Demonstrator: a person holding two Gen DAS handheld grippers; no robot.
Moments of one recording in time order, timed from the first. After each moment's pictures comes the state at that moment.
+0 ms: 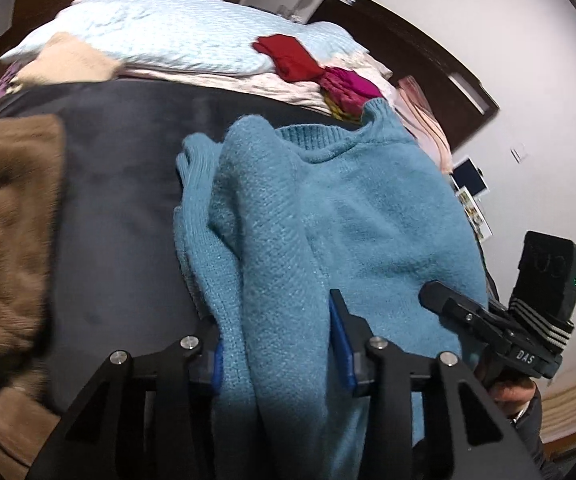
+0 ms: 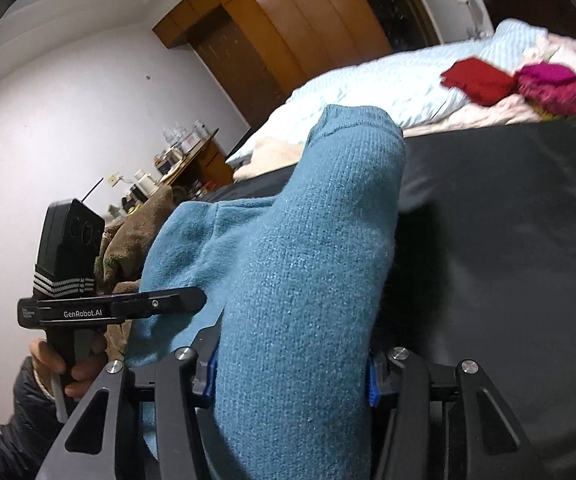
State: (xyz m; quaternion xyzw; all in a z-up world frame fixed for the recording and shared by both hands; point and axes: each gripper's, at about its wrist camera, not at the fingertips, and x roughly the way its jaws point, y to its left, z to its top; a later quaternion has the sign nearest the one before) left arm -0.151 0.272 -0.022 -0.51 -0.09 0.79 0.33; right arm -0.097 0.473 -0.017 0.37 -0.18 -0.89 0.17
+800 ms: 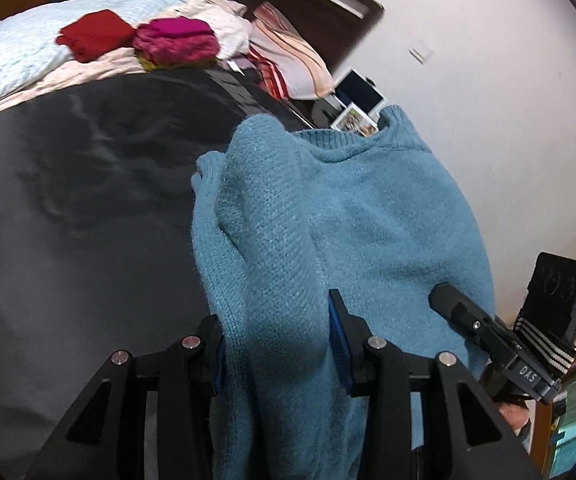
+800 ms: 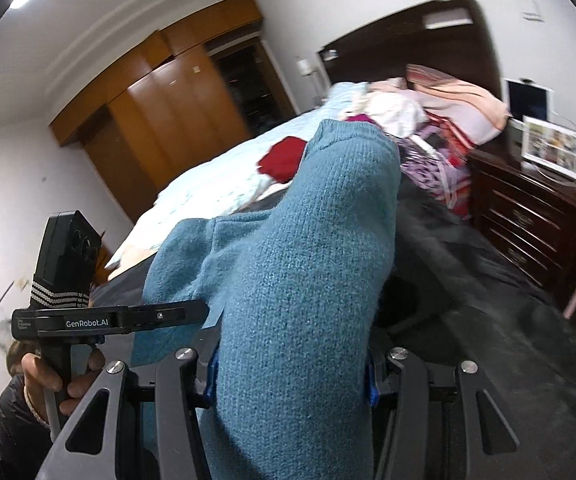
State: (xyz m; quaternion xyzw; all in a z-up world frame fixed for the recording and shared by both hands) left arm -0.058 0.611 -0.008 -0.51 0.00 0.71 0.49; right arm 0.110 0.756 0.019 0.28 -0.24 -0.92 -0.09
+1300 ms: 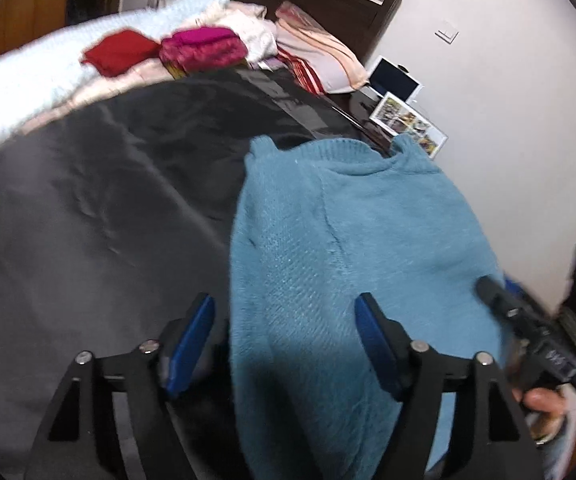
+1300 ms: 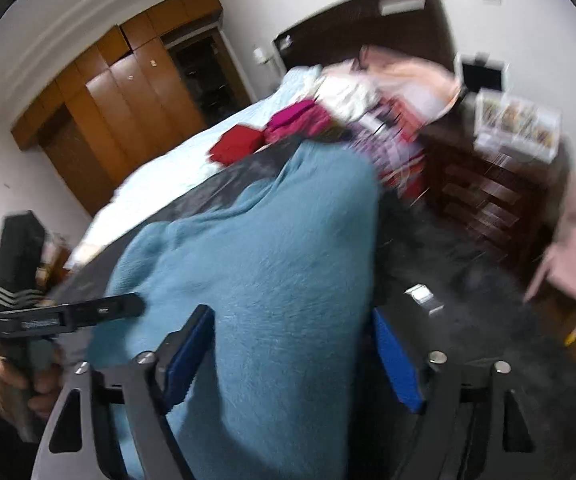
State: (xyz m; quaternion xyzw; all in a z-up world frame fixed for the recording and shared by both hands) left arm -0.048 0.601 -0.009 -0.47 0.08 0.77 0.42; right arm 0.140 0.782 0.006 0.31 -0.21 -0.91 -0.17
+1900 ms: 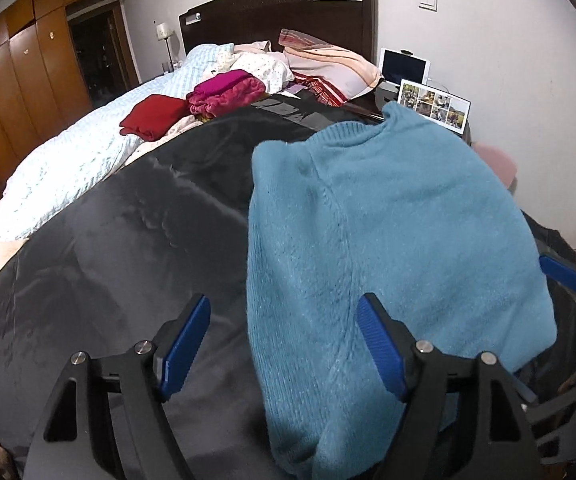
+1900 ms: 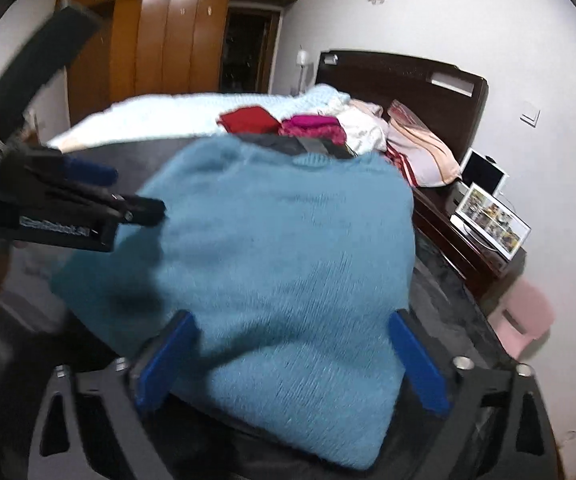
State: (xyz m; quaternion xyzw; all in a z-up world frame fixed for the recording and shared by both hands) left arm 0.024 0.587 -0.002 -0.37 0.20 0.83 0.36; right arm 0.159 0.666 -0.010 0.37 0.02 -0.91 -0.21
